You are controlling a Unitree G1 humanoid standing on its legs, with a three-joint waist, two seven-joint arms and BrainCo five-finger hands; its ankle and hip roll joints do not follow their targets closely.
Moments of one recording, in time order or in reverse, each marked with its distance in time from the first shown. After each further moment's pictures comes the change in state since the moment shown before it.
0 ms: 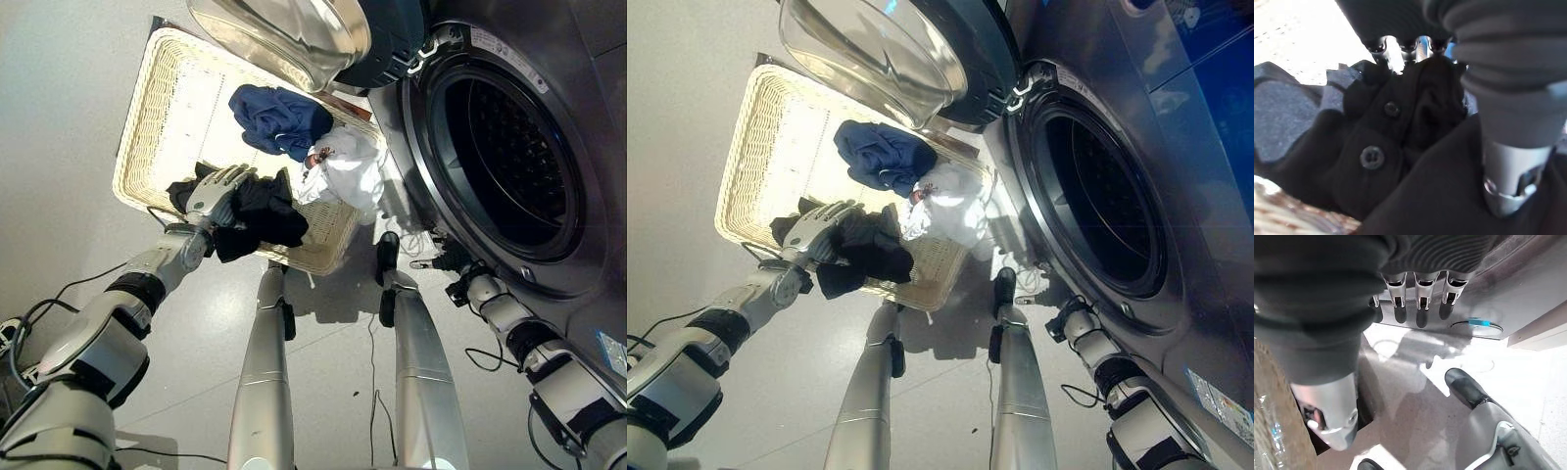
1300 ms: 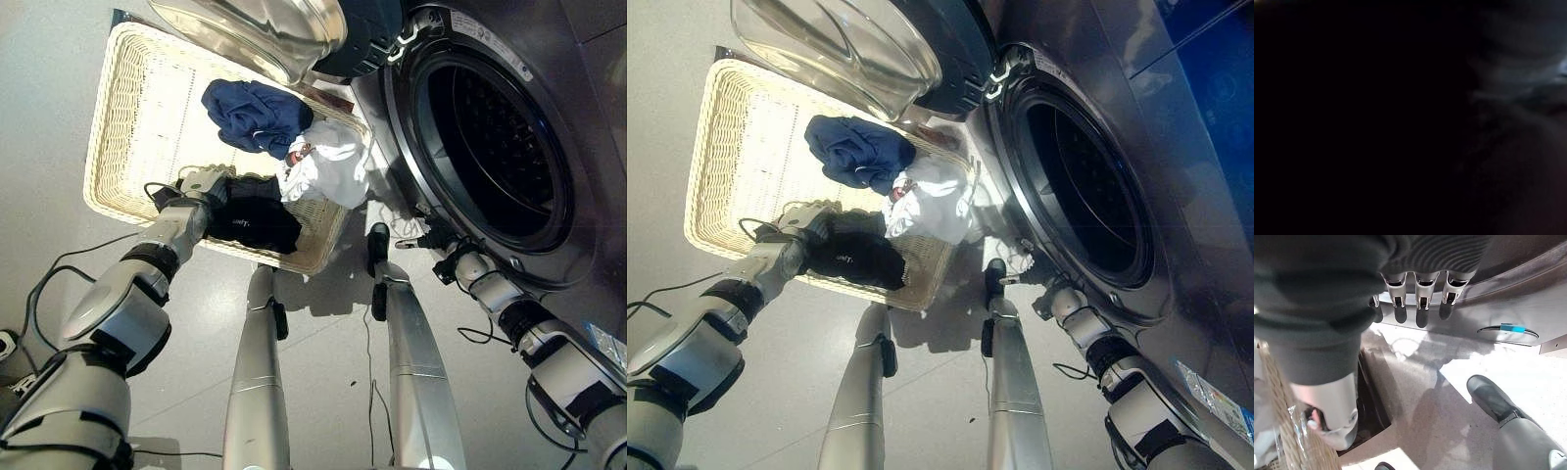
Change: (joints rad) left arm -0.172 -0.076 -0.049 0.183 -0.005 0.170 -0.228; right arm -0.093 -0.018 0.087 -0.079 0.036 0.001 -0.012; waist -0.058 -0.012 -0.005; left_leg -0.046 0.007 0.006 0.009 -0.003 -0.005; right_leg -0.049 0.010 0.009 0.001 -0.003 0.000
